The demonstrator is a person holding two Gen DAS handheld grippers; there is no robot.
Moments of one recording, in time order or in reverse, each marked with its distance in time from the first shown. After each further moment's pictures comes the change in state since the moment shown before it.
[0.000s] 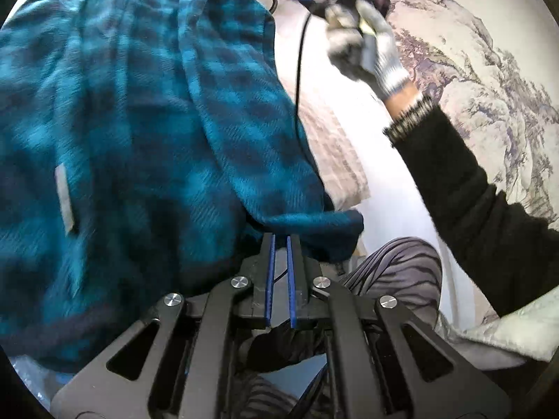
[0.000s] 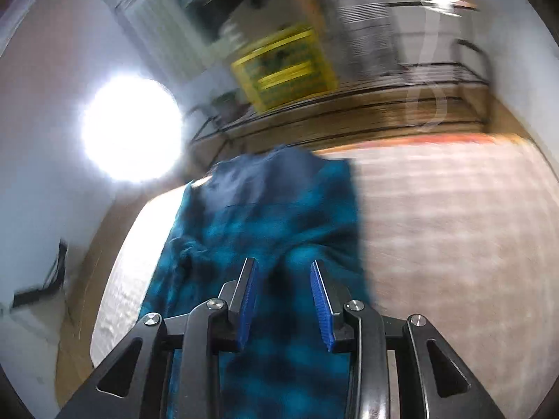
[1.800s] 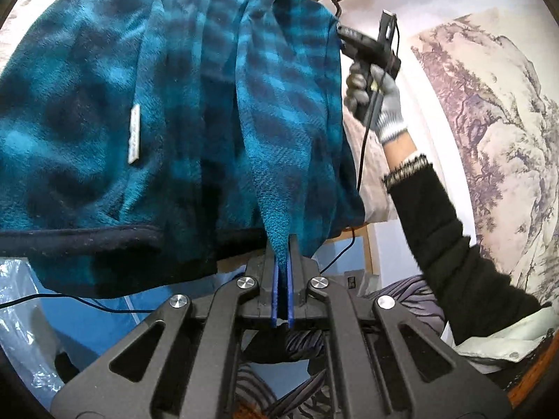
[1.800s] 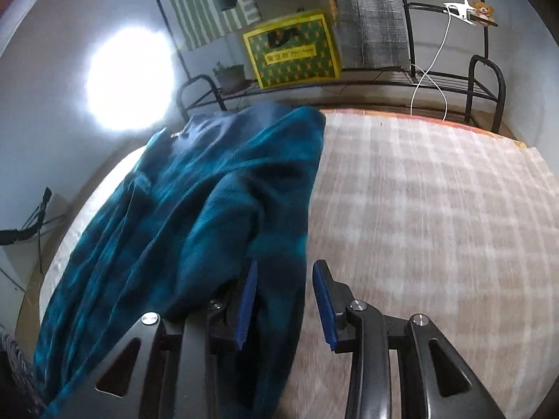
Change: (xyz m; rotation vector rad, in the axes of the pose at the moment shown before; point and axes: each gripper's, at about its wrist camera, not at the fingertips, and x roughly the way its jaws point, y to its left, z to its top) left arm -0.004 -0.004 -0.007 -0.219 -0.012 0.137; right arm 0.063 -0.060 -0.049 -0.225 0.016 0.006
